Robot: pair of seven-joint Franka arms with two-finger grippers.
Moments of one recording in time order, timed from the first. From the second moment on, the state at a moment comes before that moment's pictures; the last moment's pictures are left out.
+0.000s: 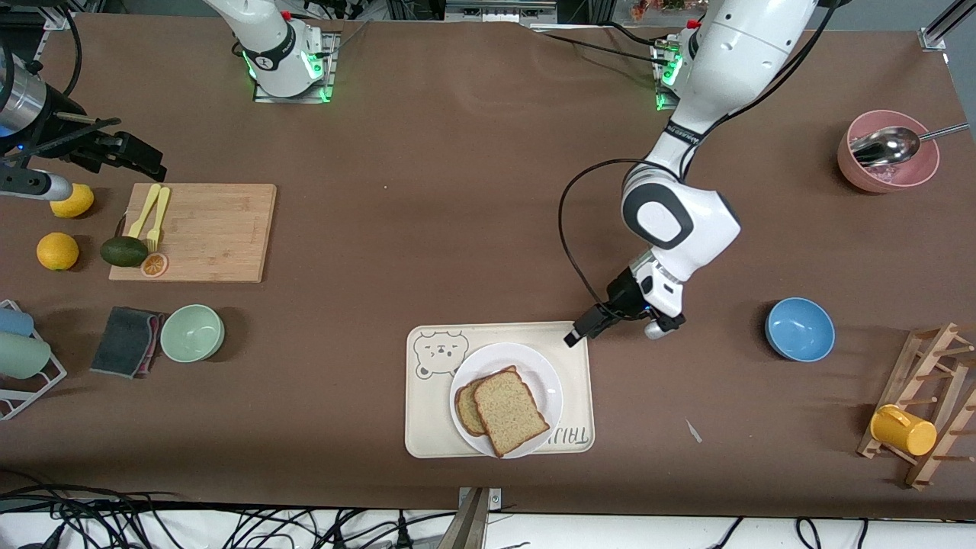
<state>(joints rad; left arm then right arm) -0.35 0.60 -0.10 -1.79 -1.62 2.85 0.52 0.04 0.01 0.03 -1.59 0.00 1.50 0.20</state>
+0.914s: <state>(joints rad) -0.19 0.37 -0.22 -2.23 -1.15 2.82 0.51 0.04 0.01 0.03 -1.59 0.00 1.50 0.20</state>
